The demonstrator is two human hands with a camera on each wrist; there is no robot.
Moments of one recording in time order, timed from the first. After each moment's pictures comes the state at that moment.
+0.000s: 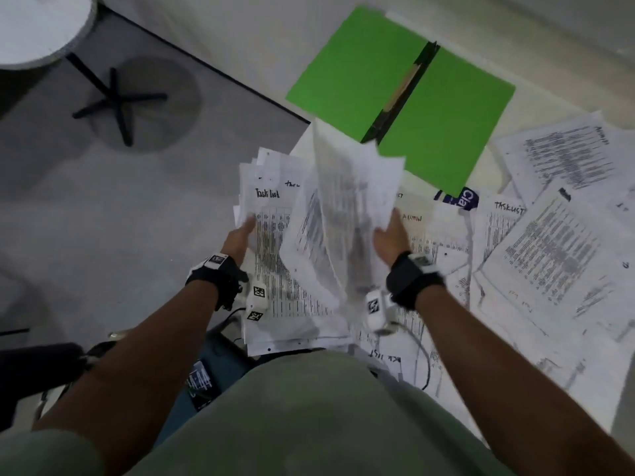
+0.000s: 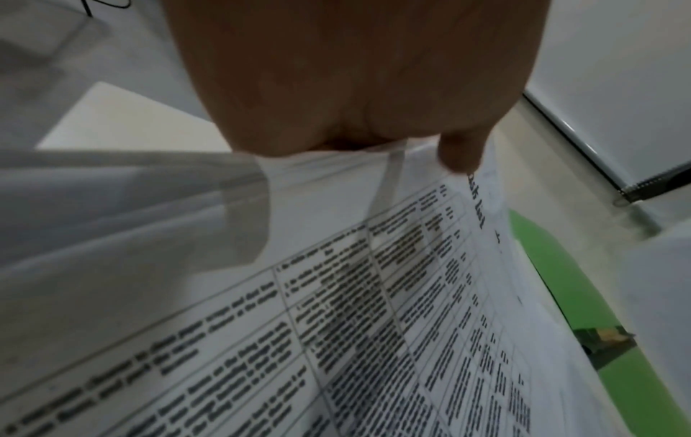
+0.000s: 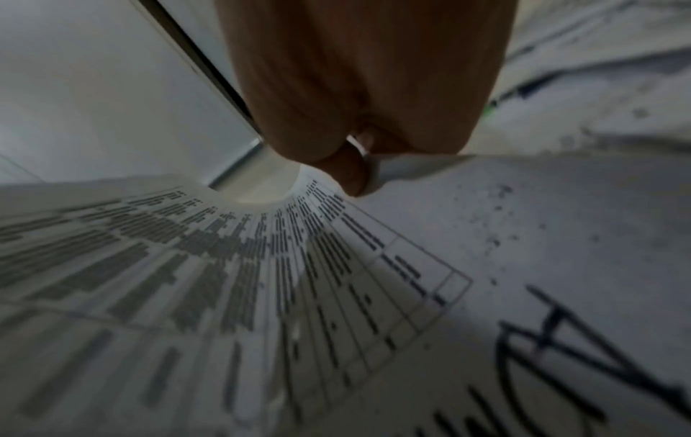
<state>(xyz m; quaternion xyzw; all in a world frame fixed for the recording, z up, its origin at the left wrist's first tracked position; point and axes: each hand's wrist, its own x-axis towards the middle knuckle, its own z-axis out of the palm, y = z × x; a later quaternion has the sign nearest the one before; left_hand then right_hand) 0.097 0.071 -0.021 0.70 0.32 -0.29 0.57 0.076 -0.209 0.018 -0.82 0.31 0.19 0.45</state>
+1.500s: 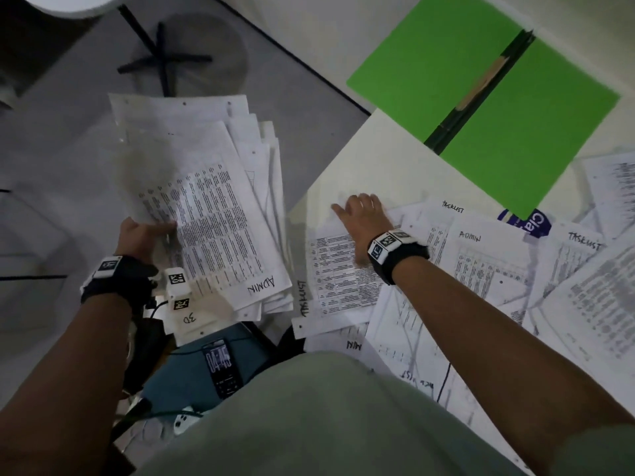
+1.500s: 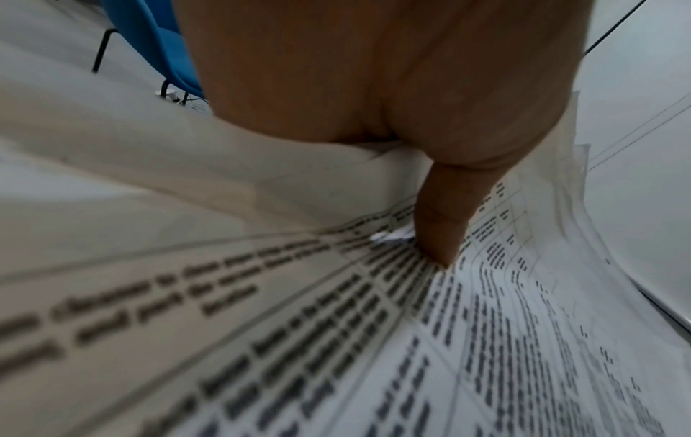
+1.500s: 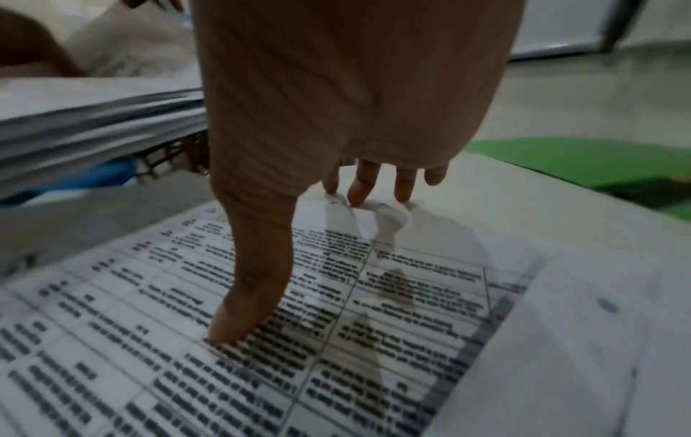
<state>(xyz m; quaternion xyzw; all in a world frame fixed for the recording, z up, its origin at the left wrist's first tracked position) 0.086 0.259 0.017 0.73 0.40 -0.05 0.55 0.152 -0.108 -0.046 -0.91 -0.27 0.29 -0.09</state>
